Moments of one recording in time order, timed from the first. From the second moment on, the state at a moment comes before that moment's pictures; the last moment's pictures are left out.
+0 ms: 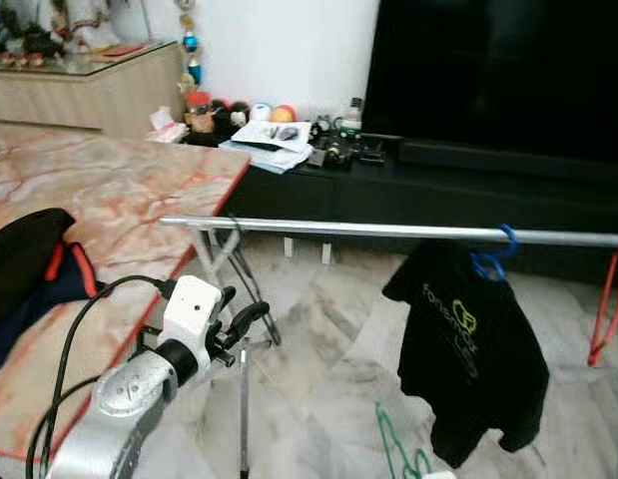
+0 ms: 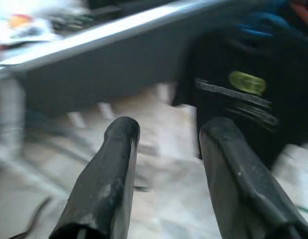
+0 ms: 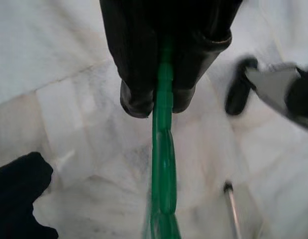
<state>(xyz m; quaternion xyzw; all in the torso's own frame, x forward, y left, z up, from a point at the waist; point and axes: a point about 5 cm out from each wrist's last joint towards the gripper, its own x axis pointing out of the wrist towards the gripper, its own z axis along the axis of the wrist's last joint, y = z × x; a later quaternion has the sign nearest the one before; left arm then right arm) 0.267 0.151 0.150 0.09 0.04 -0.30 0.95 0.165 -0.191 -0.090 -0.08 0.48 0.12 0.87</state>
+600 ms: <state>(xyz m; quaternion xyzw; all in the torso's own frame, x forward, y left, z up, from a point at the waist) 0.255 0.131 0.145 0.12 0.12 -0.55 0.82 0.268 -0.194 0.001 -0.27 0.32 0.47 0.78</state>
